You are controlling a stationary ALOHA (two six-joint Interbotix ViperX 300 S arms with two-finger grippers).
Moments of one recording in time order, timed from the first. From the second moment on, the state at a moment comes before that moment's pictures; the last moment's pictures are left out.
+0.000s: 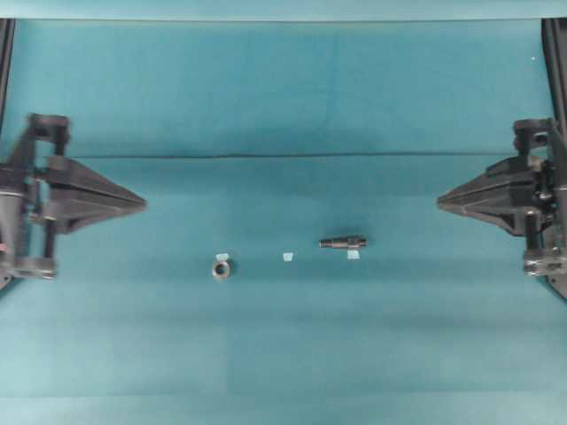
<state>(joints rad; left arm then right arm) -0.01 -0.74 0.98 0.01 0.09 -0.05 -0.03 -0.86 1.07 0.06 0.17 0.14</state>
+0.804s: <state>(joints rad) -0.04 -0.29 0.67 0.01 0.57 -0.05 -0.04 -0.40 0.82 0.00 0.44 0.13</state>
